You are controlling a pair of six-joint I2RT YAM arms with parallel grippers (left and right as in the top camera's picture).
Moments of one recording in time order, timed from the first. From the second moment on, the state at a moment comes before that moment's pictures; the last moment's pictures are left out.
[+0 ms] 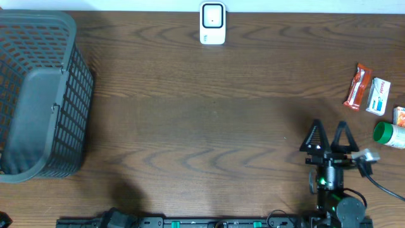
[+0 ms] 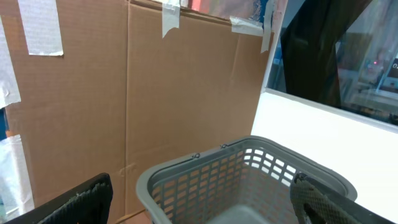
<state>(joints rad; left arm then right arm) -0.37 0.27 1.33 -0.82 -1.15 0.06 -0.02 0.01 0.01 0.28 -0.01 0.65</state>
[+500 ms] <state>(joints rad) -0.37 0.27 1.33 -0.82 -1.15 0.06 -0.02 0.01 0.01 -0.07 0.02 0.64</state>
